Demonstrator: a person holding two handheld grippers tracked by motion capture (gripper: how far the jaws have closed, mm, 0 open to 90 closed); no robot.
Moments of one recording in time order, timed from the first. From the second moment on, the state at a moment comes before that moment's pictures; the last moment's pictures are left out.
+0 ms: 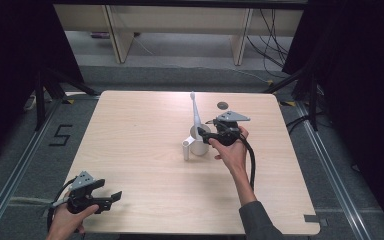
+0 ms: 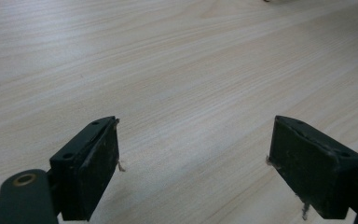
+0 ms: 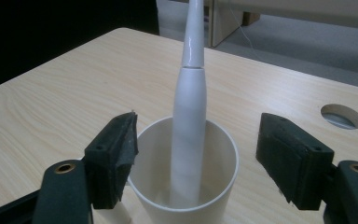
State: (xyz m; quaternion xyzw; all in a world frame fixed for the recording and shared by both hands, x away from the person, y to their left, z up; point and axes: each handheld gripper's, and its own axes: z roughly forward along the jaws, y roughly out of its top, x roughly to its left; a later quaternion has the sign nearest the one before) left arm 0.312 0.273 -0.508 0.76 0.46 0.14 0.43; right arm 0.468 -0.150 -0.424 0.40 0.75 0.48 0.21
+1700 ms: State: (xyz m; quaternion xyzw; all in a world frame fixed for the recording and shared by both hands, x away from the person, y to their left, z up) left arm 0.312 0.274 -0.507 0.77 0.45 0.15 0.43; right arm 0.410 -0.149 -0.412 0.36 0.77 0.48 0.21
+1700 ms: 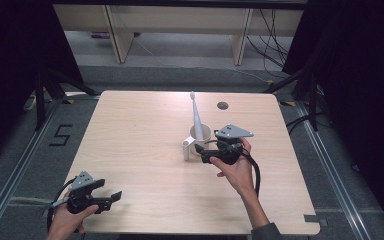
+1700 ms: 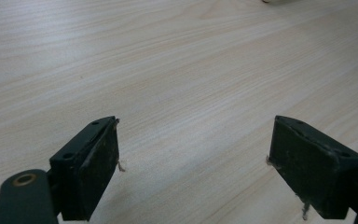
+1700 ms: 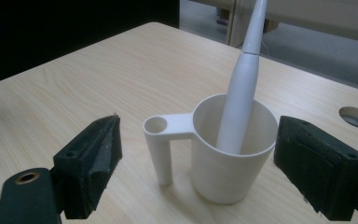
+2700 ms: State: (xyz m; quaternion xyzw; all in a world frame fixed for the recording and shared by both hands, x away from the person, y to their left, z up) left arm 0.312 0.273 -0.507 0.76 0.46 0.14 0.43; right arm 0.385 -0.149 -0.430 0.35 0.79 0.47 0.19
